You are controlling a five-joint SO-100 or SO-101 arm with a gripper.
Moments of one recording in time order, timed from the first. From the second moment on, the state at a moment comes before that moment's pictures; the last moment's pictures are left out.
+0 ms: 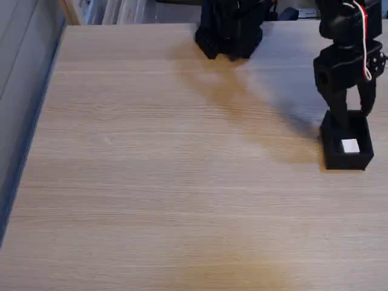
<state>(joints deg) -32.8 103.2 102.8 56.9 -83.0</state>
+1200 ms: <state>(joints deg) -7.0 177.9 177.0 59.4 -102.1</state>
